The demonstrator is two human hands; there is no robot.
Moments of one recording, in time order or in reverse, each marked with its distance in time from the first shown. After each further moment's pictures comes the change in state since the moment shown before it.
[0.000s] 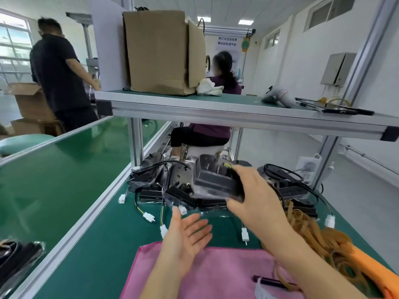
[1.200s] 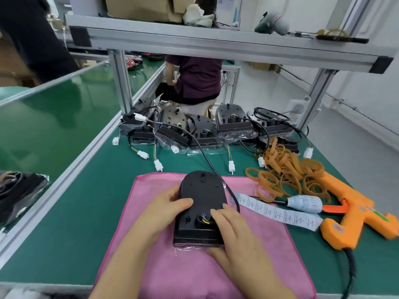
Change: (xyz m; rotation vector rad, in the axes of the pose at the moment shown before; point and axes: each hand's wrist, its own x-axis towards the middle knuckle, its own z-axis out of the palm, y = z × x) left_hand -0.073 -0.033 -0.057 0.833 -0.208 0.081; right_hand -0.211 -0.032 0.025 -0.078 -0.293 -0.024
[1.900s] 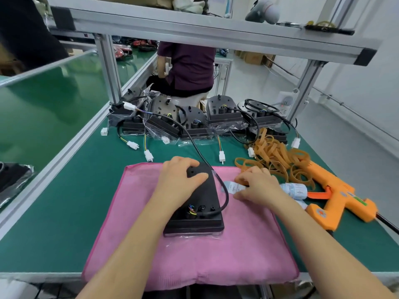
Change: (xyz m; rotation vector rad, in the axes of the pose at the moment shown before) left_hand 0.025 0.027 0.038 0.598 0.277 0.310; right_hand 0.072 0.120 -0.014 -0.190 -0.404 0.421
